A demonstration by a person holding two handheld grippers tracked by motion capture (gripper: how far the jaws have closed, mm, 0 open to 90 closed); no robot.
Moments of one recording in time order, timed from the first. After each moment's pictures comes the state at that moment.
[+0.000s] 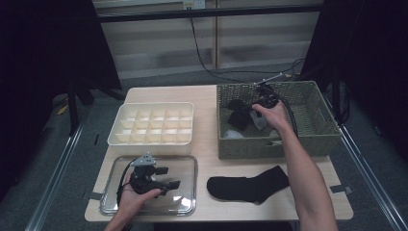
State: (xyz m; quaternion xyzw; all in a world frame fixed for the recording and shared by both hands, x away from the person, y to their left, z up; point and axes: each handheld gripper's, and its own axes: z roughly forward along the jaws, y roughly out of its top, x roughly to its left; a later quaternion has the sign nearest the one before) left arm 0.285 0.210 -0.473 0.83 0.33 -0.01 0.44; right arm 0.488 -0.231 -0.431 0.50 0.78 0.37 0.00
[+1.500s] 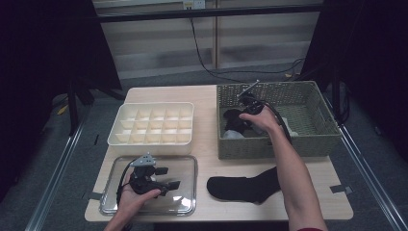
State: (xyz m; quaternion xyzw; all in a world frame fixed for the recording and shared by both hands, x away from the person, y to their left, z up) left arm 0.284 0.211 -0.473 0.83 0.33 -0.01 0.44; right arm 0.501 -0.189 -0.466 0.48 0.84 0.23 -0.01
